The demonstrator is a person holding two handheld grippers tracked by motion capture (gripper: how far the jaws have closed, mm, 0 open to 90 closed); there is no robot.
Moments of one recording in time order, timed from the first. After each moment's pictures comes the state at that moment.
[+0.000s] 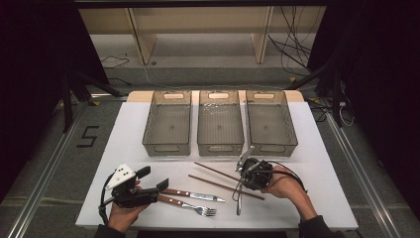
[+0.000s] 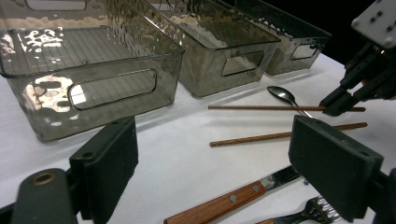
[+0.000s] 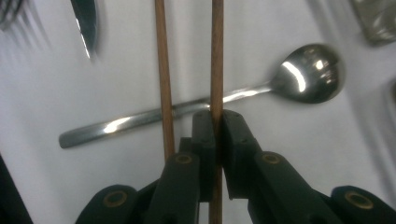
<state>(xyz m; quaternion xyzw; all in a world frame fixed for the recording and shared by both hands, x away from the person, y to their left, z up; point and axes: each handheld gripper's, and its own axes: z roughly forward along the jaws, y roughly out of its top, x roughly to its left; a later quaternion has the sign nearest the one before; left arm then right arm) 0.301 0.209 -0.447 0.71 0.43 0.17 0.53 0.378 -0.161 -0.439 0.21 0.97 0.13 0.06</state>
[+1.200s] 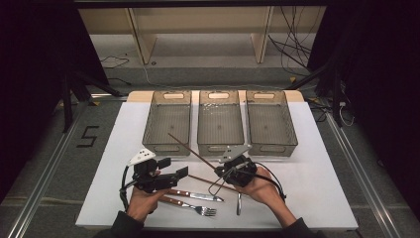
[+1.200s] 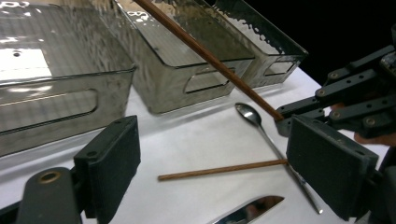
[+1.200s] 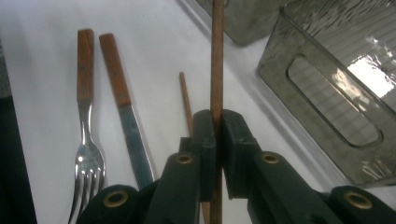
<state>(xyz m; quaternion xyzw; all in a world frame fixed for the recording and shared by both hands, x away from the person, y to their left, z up) 0.337 0.158 -0.422 0.70 0.47 0.08 0.53 0.361 -0.114 -0.416 0.24 0.90 0.35 0.12</state>
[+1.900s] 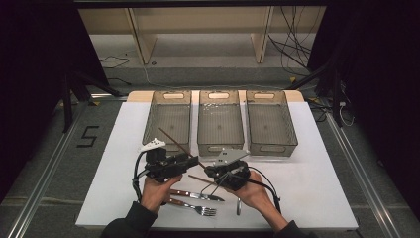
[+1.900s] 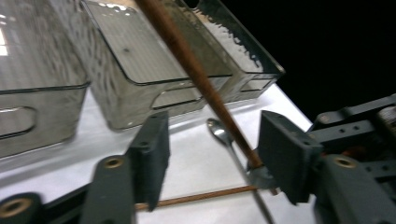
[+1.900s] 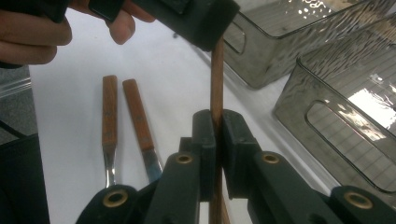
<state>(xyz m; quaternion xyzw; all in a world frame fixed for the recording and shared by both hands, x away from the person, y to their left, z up) 0.361 0.137 -0.418 0.68 0.48 0.01 0.56 0.349 -0.097 -0.416 0.24 0.87 0.41 0.13</state>
